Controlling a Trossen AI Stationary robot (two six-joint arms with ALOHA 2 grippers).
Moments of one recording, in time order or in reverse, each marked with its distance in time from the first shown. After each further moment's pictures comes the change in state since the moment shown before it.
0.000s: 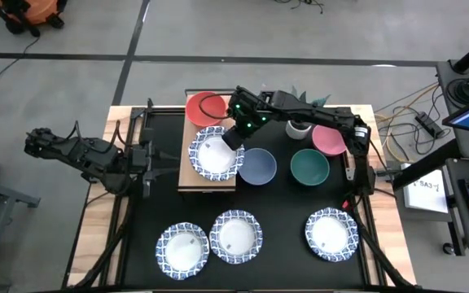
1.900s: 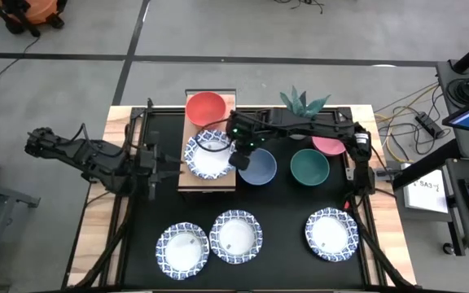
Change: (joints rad) left arm 0.000 0.053 0.000 0.003 0.000 -0.072; right arm 0.140 -0.013 -0.022 -0.108 0.269 -0.216
